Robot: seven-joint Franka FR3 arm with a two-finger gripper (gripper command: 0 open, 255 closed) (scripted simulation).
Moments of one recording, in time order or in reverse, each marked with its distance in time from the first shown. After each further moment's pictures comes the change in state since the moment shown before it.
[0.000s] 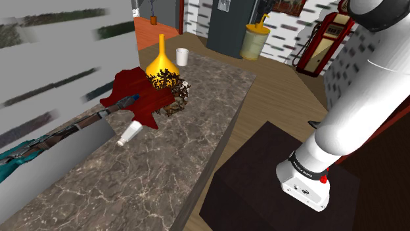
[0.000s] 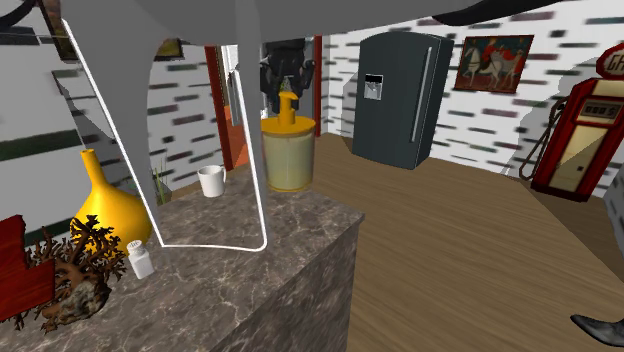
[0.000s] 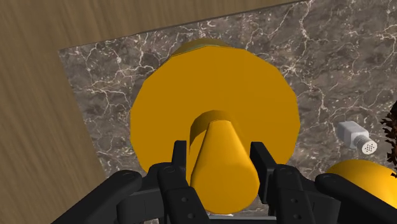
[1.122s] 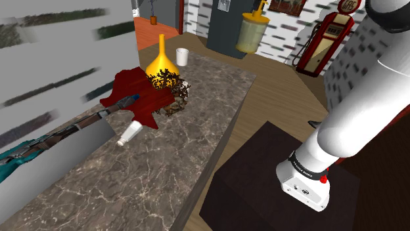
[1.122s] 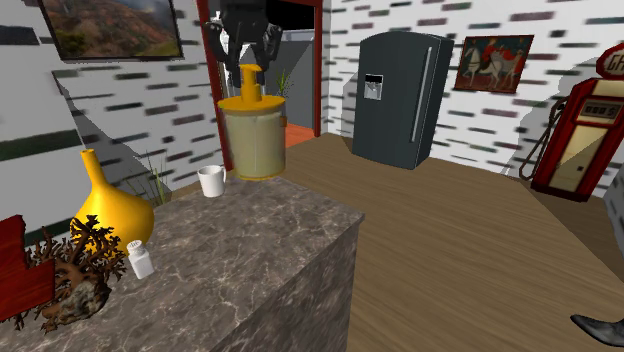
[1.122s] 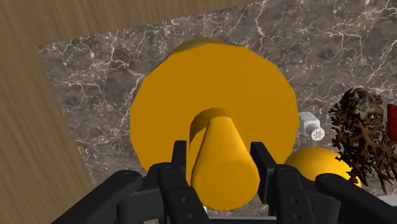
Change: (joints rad) arm 0.086 -0.094 0.060 0.045 -0.050 -0.125 0.148
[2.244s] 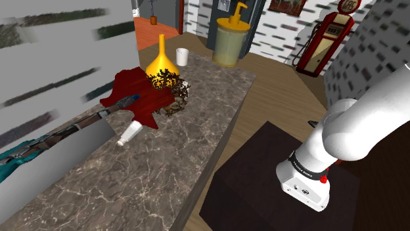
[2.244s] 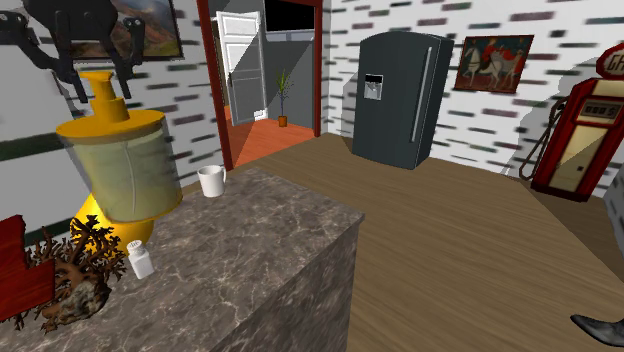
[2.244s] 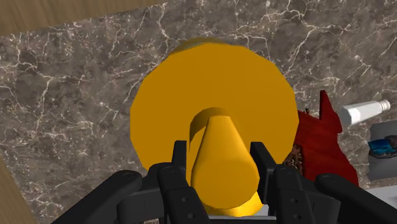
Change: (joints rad) arm 0.181 -0.243 0.262 -0.275 -0.068 0.041 0.438
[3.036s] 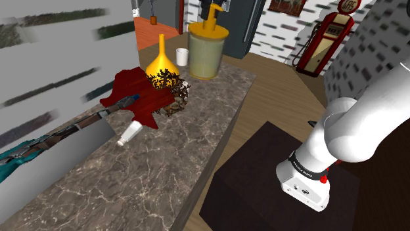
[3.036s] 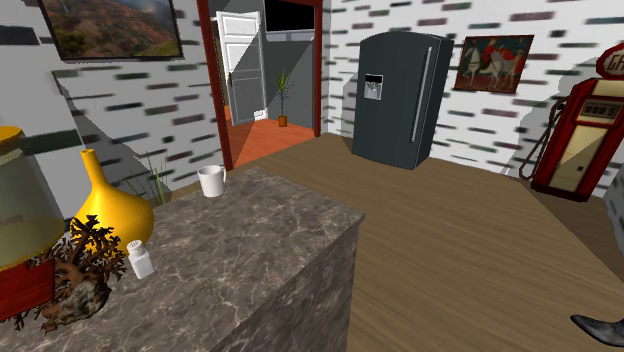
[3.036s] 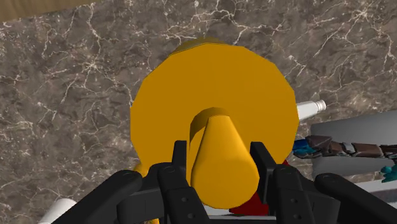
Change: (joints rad) arm 0.112 0.037 0.192 0.042 0.010 -0.010 0.302
